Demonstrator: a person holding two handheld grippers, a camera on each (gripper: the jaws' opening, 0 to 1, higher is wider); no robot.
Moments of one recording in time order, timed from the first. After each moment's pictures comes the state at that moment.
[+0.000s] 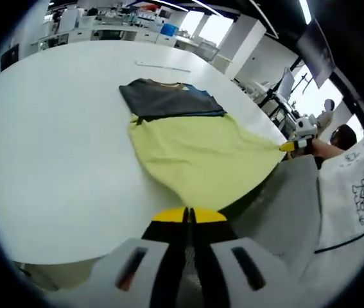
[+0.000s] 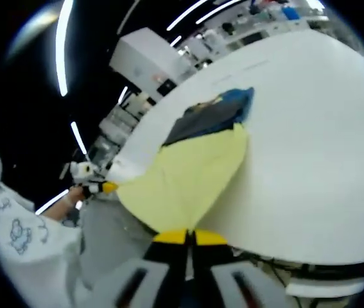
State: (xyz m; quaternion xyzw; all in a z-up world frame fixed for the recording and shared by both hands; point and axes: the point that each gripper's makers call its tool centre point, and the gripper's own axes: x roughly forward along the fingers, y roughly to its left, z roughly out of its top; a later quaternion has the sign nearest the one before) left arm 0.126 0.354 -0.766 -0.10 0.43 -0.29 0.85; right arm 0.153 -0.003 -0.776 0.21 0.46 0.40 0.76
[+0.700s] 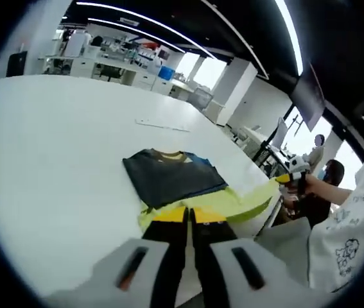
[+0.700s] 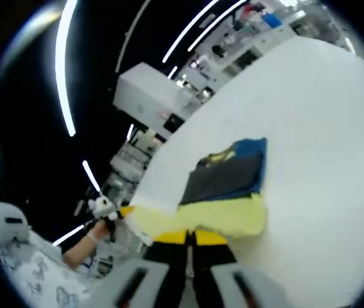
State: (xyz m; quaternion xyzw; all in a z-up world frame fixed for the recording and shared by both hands) left arm 0.265 0.371 -0.690 -0.18 0.28 -0.28 0.90; right arm 0.268 0.023 -0.687 0.33 0.36 0.38 0.78
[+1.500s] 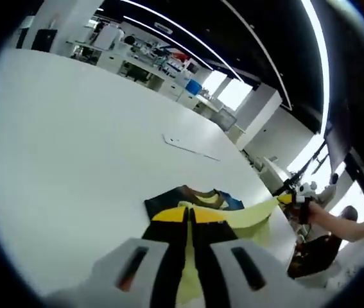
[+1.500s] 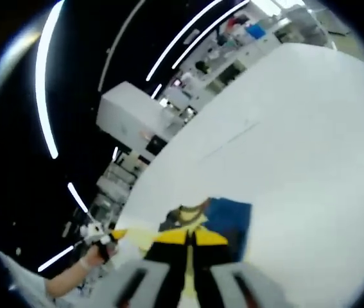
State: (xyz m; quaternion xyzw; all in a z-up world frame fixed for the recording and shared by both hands) left arm 0.404 0.382 -0.736 -0.27 0.27 -0.21 0.90; right arm 0.438 0.032 -0.732 0.34 0.36 0.32 0.81
